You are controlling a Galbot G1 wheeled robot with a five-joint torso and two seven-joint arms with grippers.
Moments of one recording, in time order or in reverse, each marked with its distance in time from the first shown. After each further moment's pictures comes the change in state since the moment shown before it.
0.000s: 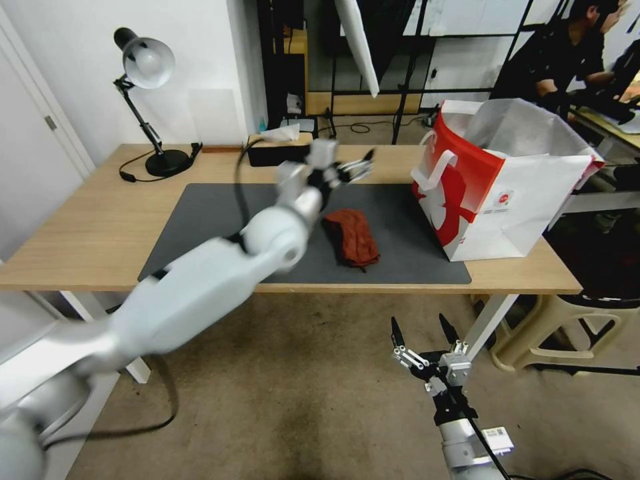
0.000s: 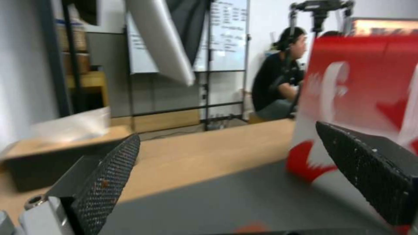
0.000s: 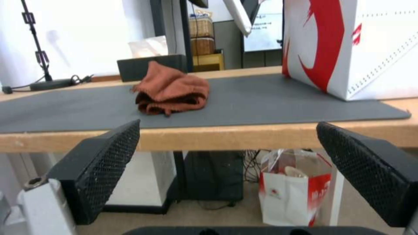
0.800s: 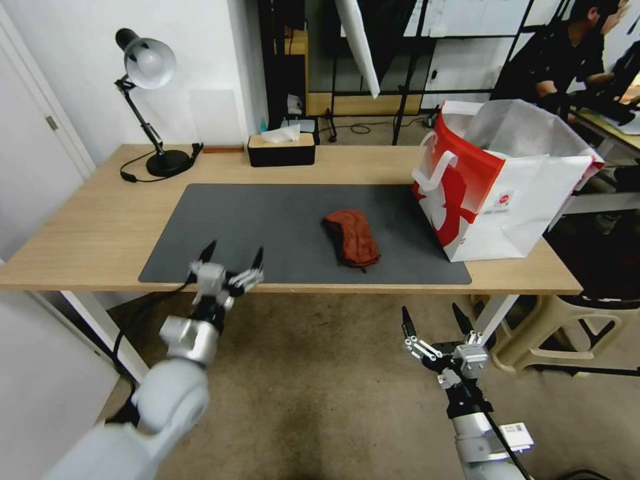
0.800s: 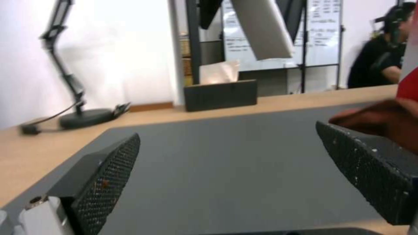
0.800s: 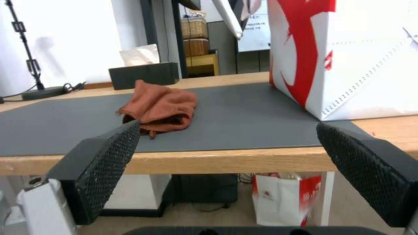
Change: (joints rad) left arm 1.073 -0.110 -0.682 -0.177 0.617 -0.319 0.089; right arm -0.042 -0.029 0.066 0.100 0.070 -0.082 -0.009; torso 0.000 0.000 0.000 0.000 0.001
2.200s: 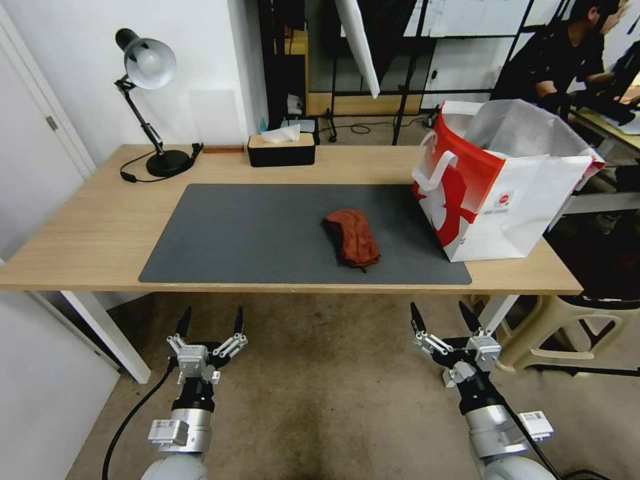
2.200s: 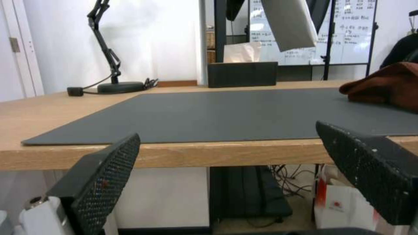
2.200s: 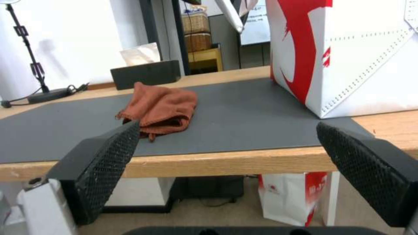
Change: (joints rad) left arm 0.165 -0.146 -0.045 0.057 0.110 -0.154 0.006; right arm -0.003 -0.025 0.026 0.026 0.074 -0.050 -0.026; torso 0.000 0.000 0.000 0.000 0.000
